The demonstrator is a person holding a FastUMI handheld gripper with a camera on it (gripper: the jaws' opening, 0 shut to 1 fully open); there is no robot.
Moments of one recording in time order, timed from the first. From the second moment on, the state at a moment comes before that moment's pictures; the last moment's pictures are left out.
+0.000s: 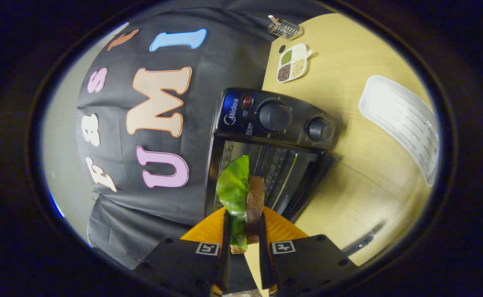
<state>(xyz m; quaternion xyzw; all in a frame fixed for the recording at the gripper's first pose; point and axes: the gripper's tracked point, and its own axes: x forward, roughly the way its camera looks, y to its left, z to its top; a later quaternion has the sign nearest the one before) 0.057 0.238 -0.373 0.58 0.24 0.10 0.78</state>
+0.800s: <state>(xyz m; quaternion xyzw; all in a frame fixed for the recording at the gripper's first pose) 0.127 0.258 -0.407 0.36 0.22 0.05 0.91</state>
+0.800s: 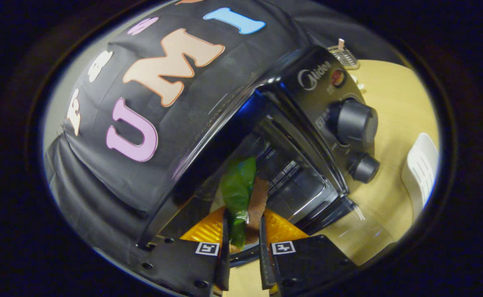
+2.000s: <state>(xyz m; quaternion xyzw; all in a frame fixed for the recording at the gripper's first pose) -0.019 0.209 -0.371 0.07 0.24 0.13 0.96</state>
